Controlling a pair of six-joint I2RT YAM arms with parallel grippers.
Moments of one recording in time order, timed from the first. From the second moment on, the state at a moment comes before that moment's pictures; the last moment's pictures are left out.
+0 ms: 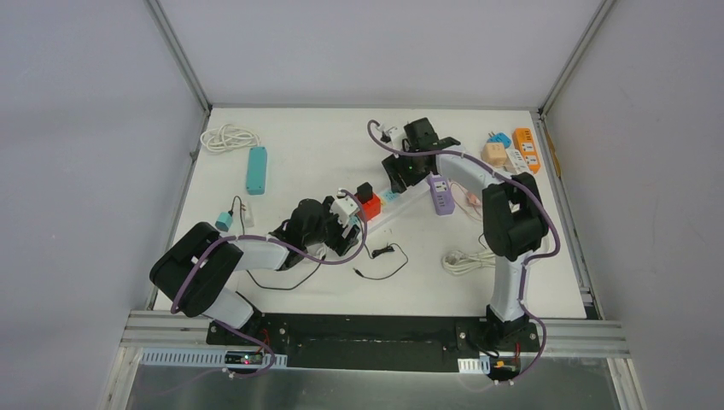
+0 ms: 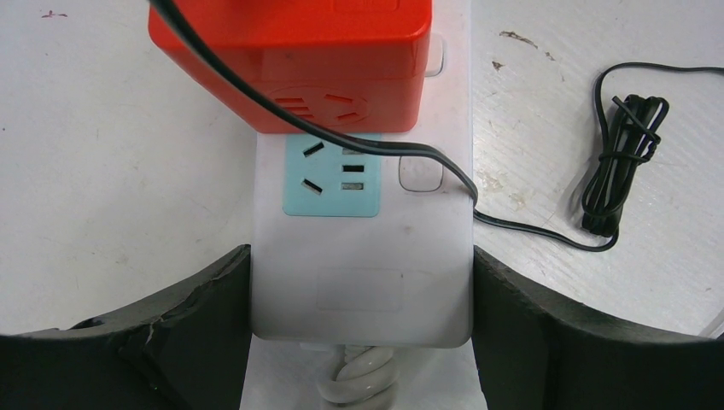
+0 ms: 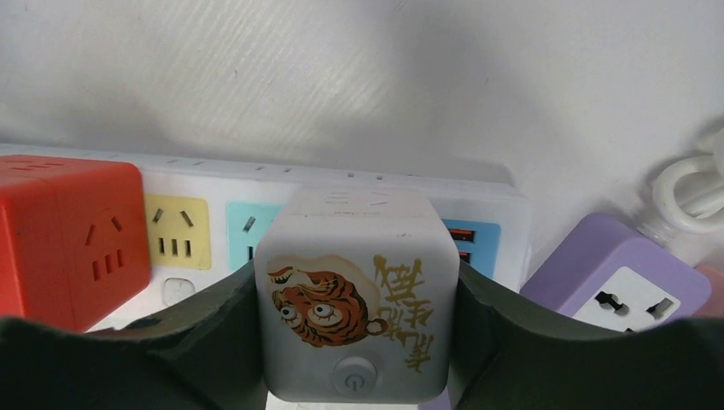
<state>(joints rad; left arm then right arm) -0.65 1.49 0.43 0.62 0.26 0.17 0.48 1.99 1.52 -0.56 -0.17 -0.24</state>
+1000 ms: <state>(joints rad) -0.65 1.49 0.44 0.61 0.28 0.16 0.50 1.99 1.53 -0.60 -0.13 -0.27</state>
